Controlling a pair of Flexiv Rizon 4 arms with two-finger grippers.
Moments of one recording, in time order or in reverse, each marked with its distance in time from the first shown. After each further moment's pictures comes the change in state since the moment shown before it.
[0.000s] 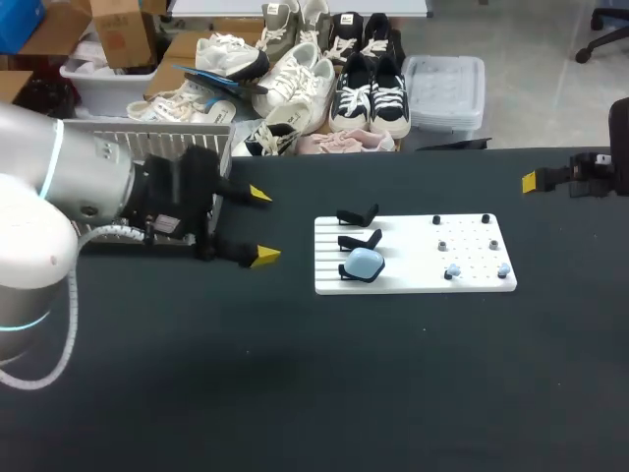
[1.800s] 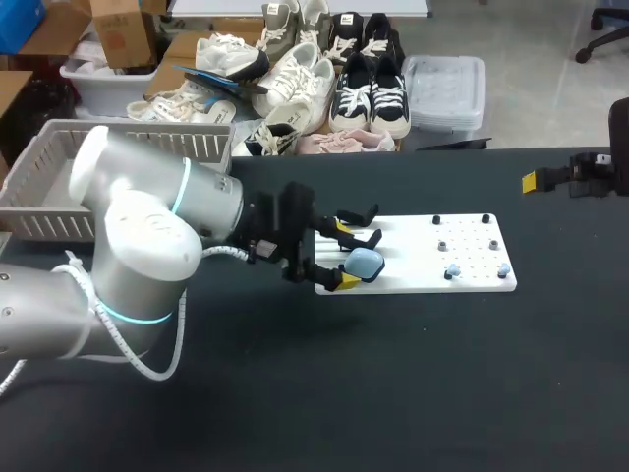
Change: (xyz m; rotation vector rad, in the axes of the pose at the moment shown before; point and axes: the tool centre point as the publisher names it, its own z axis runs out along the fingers) left arm 0.016 0.005 0.144 0.130 -0.030 -0.039; right arm 0.000 0.000 0.000 0.000 0.000 0.000
